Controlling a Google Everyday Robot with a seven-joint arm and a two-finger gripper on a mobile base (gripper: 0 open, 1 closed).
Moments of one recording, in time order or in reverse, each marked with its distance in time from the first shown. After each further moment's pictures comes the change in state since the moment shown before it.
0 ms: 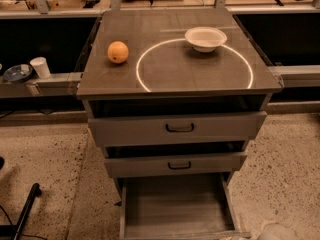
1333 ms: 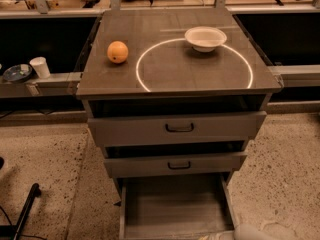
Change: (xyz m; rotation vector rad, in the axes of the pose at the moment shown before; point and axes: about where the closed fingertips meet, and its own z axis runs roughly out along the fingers) arm -0.100 0.028 0.031 -0.176 -0.097 -0.031
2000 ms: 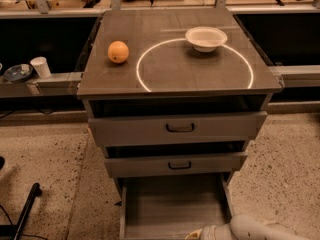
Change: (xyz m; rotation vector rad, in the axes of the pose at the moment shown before) arm -0.056 -0.015 -0.011 -0.035 -0.088 0.122
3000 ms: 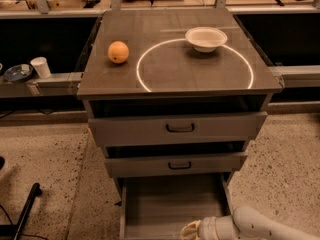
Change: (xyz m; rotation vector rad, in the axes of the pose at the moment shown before) arm -0.059 -0.010 -0.027 0.003 -0.098 0.057
